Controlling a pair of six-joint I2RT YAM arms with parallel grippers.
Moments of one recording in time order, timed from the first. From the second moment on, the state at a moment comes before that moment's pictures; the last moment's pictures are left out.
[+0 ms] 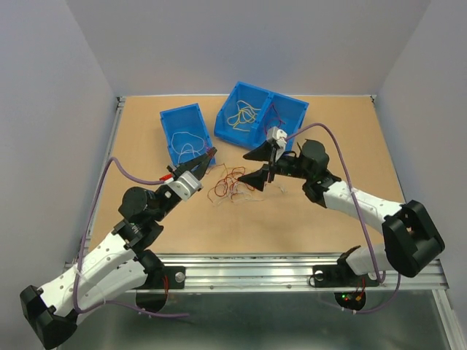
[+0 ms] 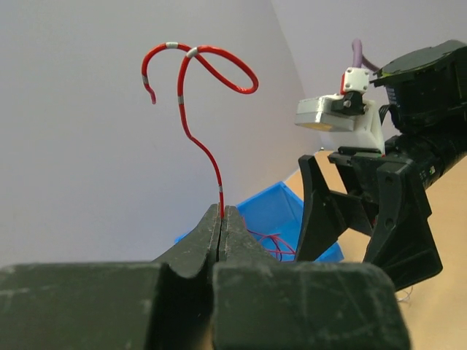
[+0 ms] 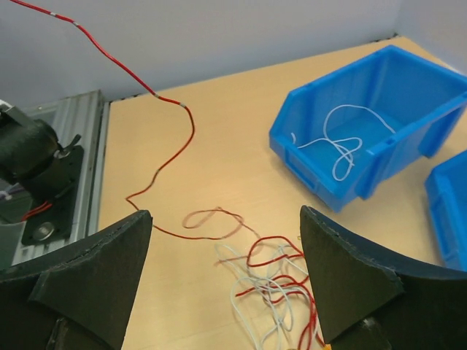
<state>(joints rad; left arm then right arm) -0.77 0.65 0.60 0.48 0.11 0.41 0.57 1.35 0.76 0.64 -0.75 0.10</state>
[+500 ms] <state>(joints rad) -0.77 0.67 0.57 0.52 0.11 0.40 0.68 1.55 0.87 0.69 -0.84 0.23</state>
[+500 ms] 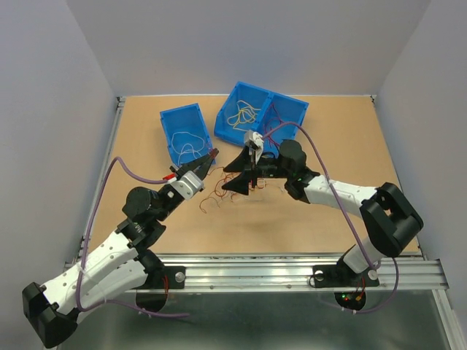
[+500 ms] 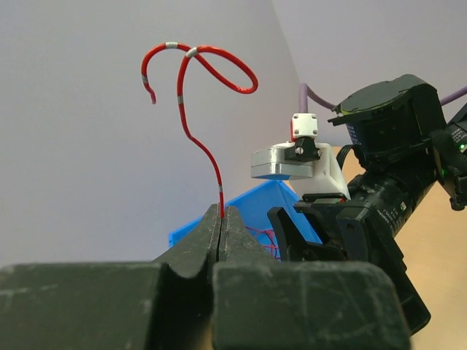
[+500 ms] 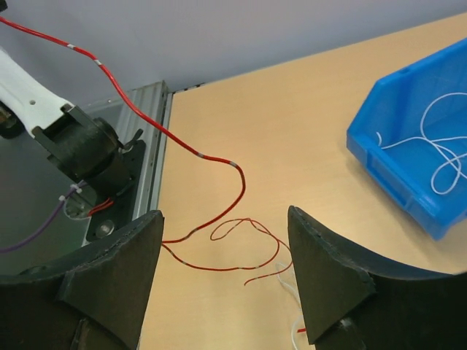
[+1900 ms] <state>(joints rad) -0.72 1.20 0.56 0.72 -0.21 0.36 0.57 1.40 1.10 0.36 0.16 0.42</state>
